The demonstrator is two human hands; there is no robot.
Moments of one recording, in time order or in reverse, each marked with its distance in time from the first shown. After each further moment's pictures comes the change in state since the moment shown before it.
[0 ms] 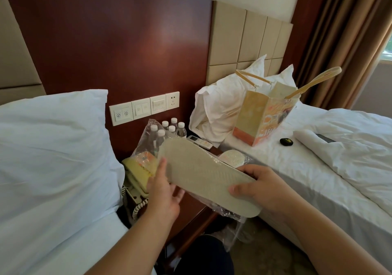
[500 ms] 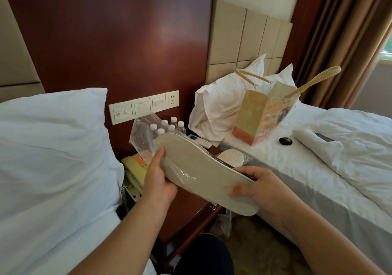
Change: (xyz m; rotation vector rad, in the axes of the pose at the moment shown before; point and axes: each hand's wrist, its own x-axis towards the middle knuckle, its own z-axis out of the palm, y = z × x) left_hand -0.001 0.024 0.020 -0.230 -0.188 -0.040; right_hand 0.000 0.007 0.007 0.146 0.006 0.015
